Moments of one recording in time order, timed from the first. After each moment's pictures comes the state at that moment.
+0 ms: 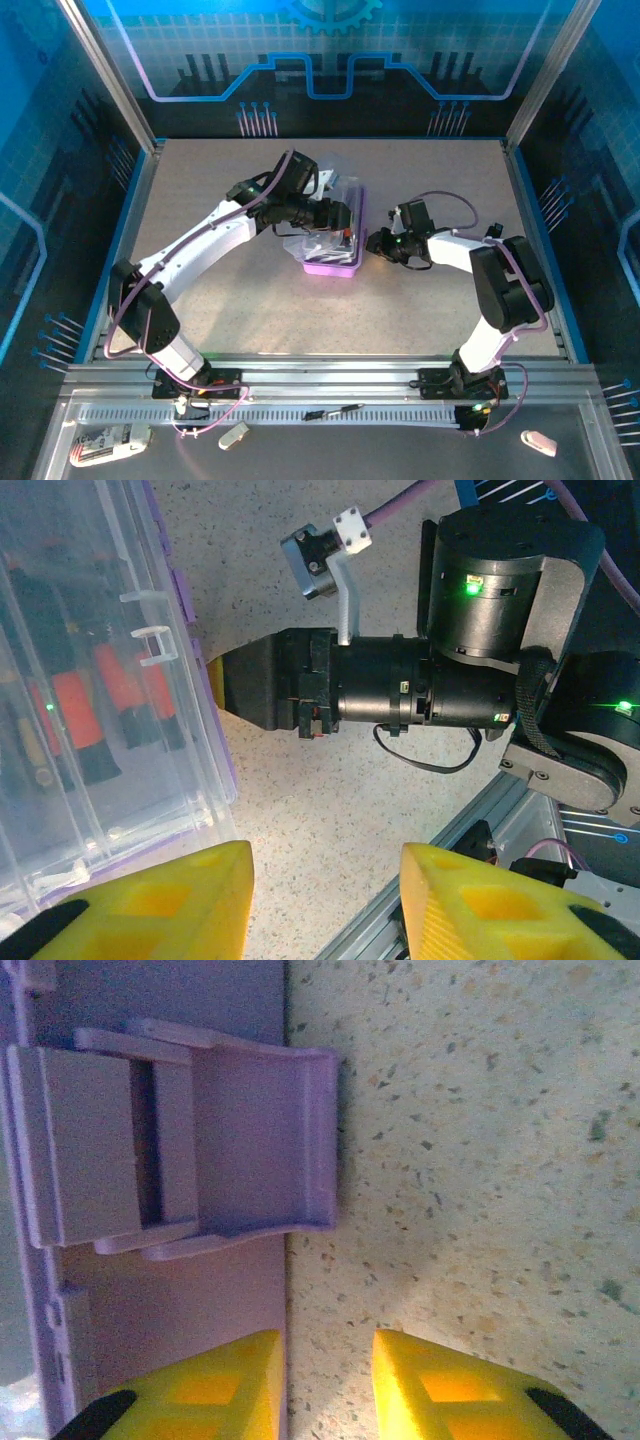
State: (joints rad) left arm -0.61 1.62 1.51 -0.71 0.41 -0.59; right arm 0.29 1.70 0.84 -0.11 -0.42 0.65
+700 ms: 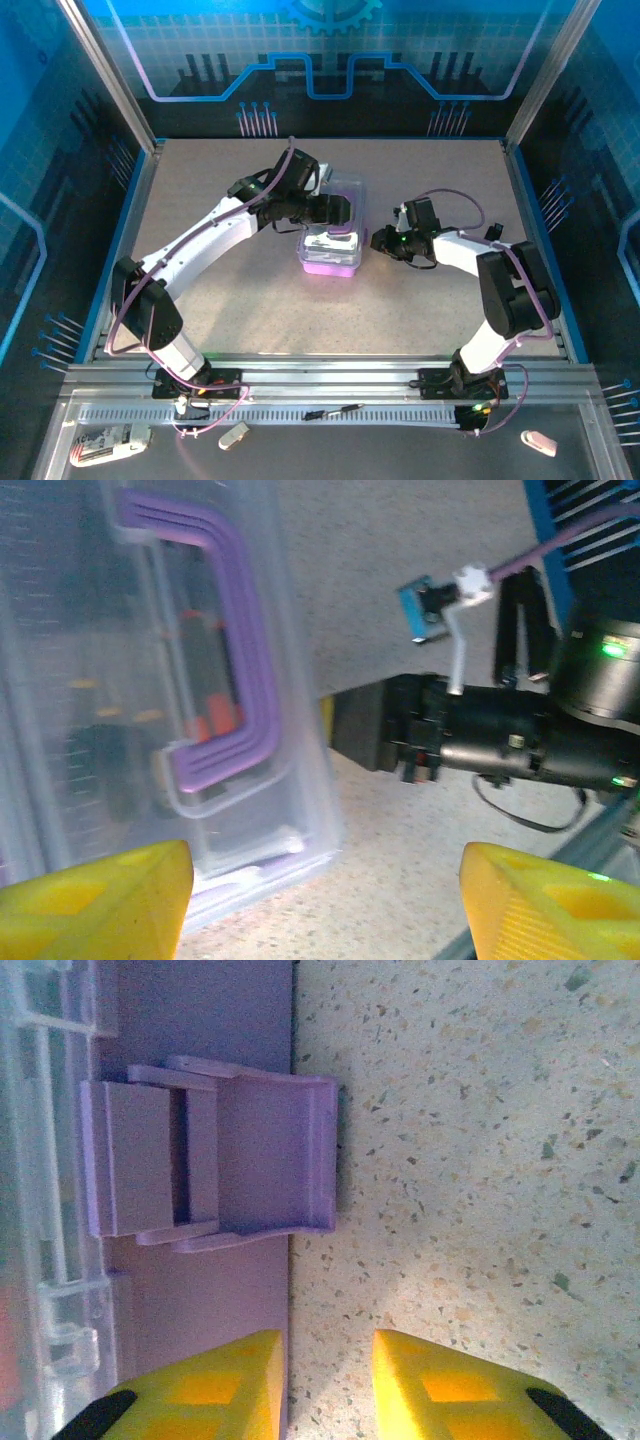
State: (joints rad) left arm -0.60 1.64 1.54 -0.75 0.22 -0.56; right arm 0.26 1.65 0.83 -0.13 -0.42 0.62
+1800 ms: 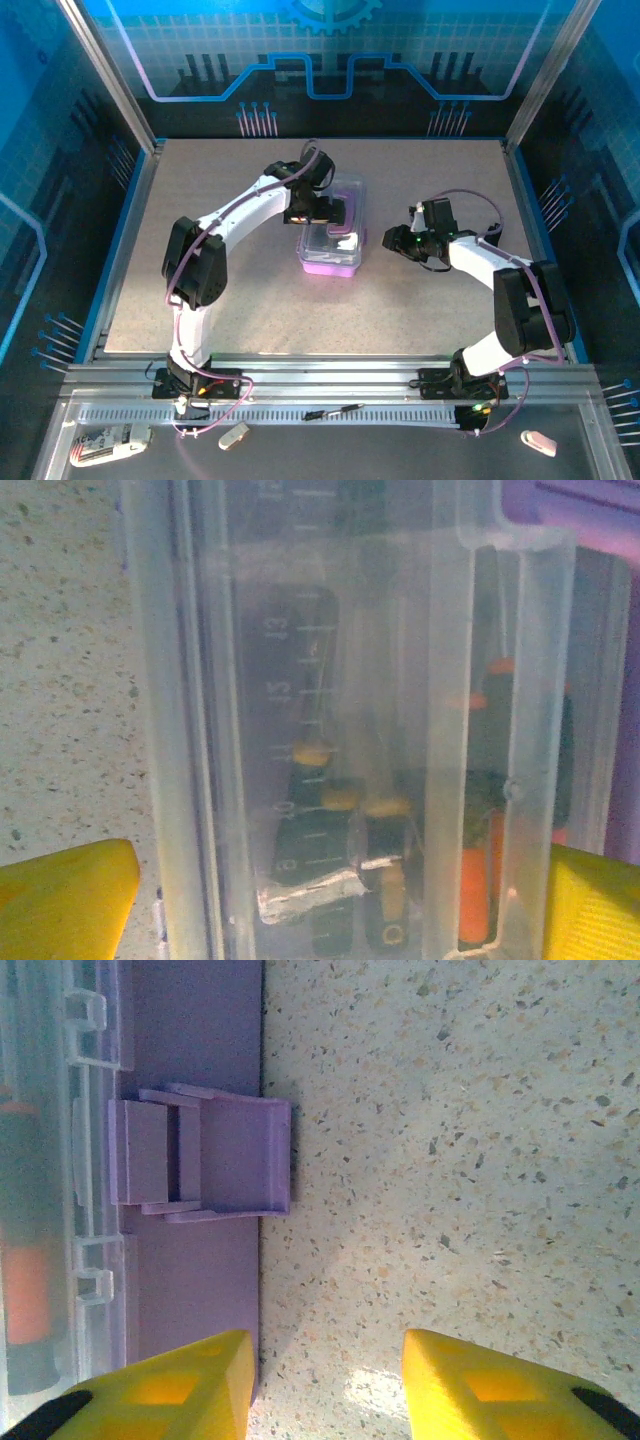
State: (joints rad) left arm -0.53 2.01 1.76 -0.94 0.05 -0.51; right arm 0.18 1.52 0.78 -0.20 -0.42 0.56
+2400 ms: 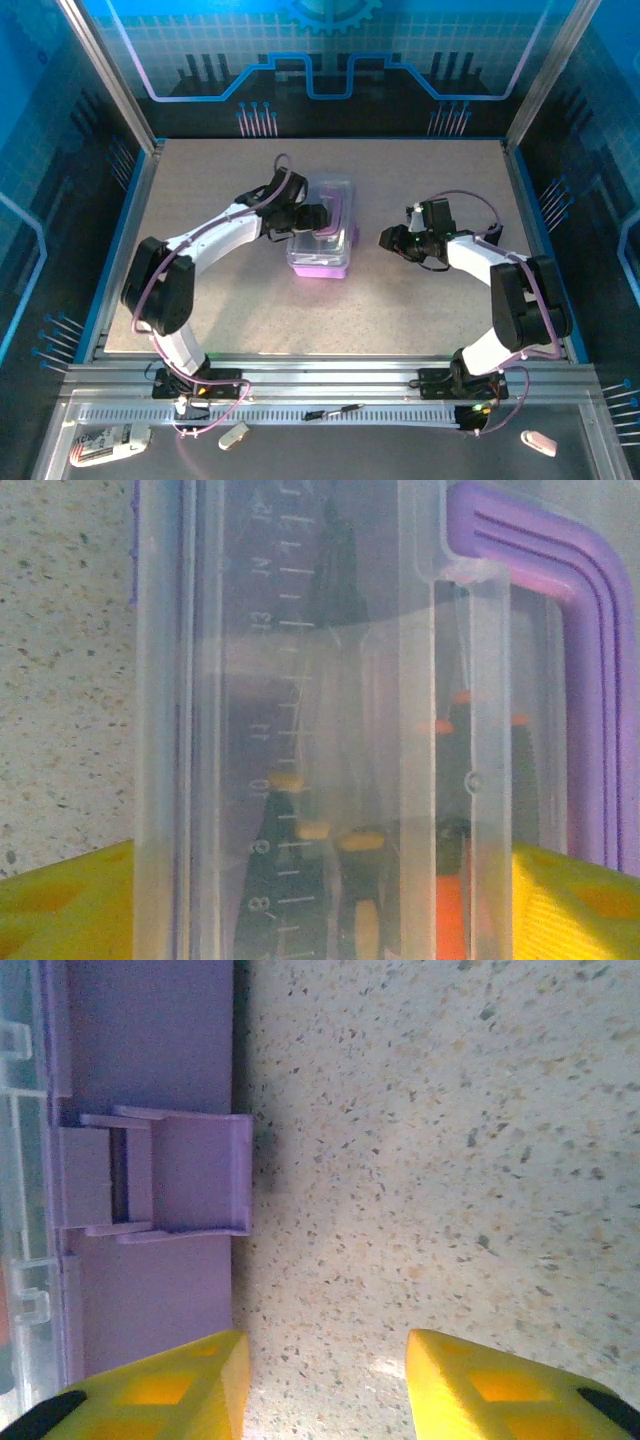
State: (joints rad) left arm -0.47 1.71 1.24 -0.47 0.07 -0.57; right arm 0.18 1.56 0.78 -0.16 -0.50 0.59
